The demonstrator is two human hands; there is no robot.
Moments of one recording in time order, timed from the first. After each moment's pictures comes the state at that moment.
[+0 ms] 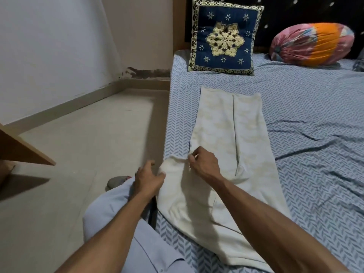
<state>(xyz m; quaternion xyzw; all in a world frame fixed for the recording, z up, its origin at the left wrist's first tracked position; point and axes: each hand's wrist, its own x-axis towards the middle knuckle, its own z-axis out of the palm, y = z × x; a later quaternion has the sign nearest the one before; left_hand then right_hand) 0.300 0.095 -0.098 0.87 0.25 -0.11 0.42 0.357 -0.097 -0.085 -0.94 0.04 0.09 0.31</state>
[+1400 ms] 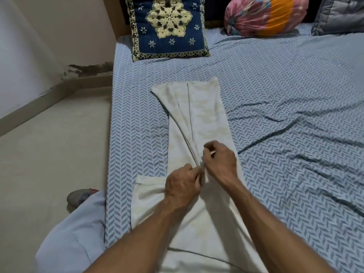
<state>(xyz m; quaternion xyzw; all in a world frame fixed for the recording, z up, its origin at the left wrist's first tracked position) 0.351 -0.129 -0.129 0.97 -0.18 0.04 0.17 0.371 -0.260 -0.082 -0.91 0.18 -0.03 0.37</state>
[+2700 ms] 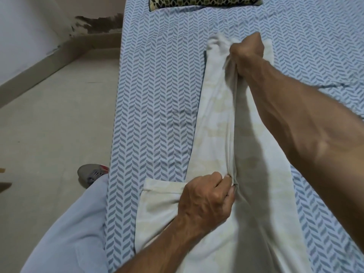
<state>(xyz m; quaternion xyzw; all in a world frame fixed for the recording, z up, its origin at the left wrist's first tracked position) 0.354 -0.123 -0.141 0.94 -0.21 0.09 0.26 0.700 -0.277 -0.102 -0.86 0.29 -0.03 0.41</state>
